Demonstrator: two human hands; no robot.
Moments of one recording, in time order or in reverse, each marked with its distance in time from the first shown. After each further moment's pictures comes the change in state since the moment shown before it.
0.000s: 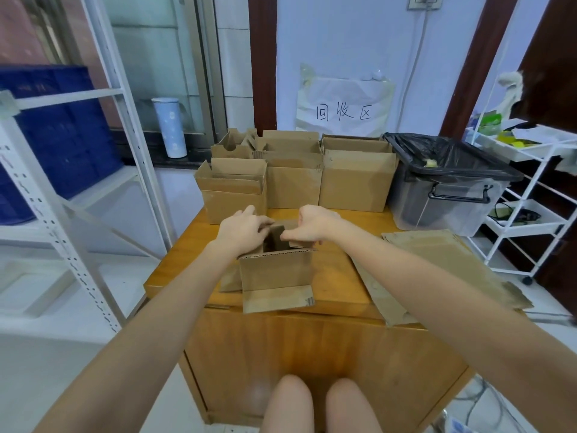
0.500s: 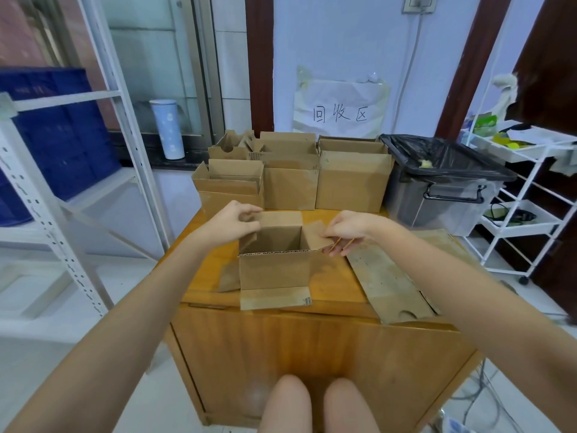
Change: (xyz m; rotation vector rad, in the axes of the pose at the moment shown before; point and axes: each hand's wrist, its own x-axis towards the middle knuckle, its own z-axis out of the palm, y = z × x) left_hand -0.007 -0.019 -0.022 -0.591 -0.066 -0.046; right_hand -0.018 0.067 -0.012 0.534 -0.211 0.145
